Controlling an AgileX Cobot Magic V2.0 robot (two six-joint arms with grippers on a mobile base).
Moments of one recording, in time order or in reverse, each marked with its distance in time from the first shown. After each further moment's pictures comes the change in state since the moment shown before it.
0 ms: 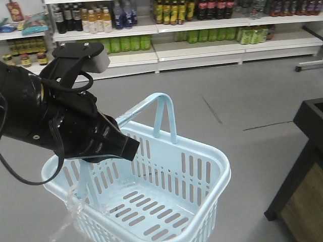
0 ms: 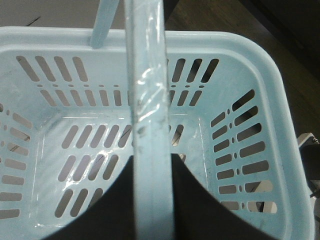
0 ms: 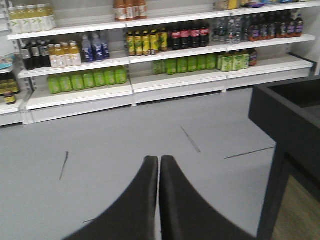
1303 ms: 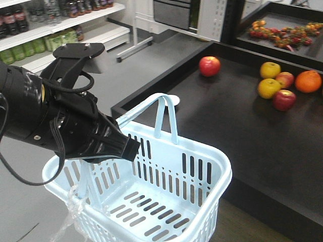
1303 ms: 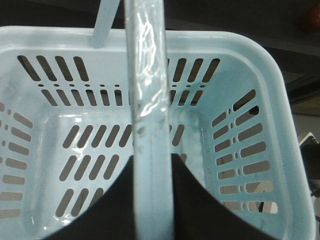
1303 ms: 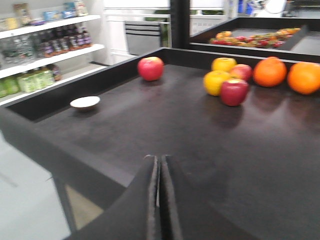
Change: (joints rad) left arm 0.000 0.000 0.000 0.001 0.000 0.000; right arm 0.000 0.000 0.000 0.000 0.000 0.000
